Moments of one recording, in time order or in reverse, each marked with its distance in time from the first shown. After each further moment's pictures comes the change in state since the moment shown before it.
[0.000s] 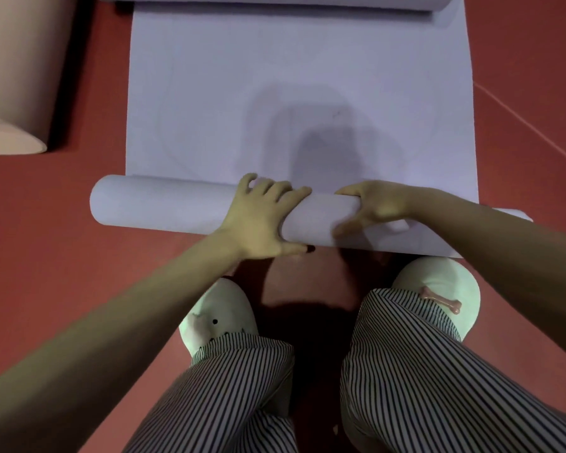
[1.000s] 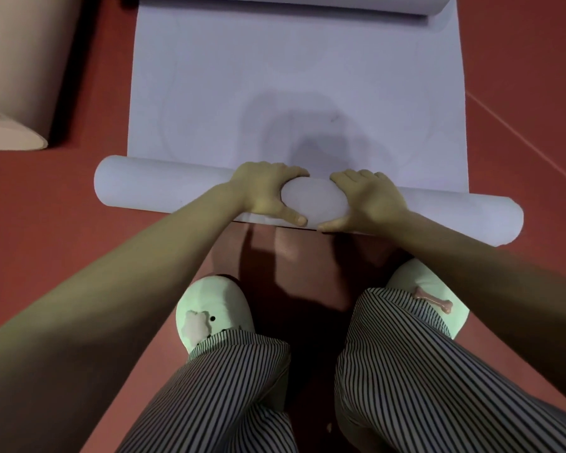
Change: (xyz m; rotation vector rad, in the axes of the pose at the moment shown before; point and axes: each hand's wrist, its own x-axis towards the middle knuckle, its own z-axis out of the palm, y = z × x) left_hand 0.051 -0.016 -0.036 -0.207 -0.511 -0.195; right_hand 0.006 -0.004 0.030 -0.512 0.629 -0.168
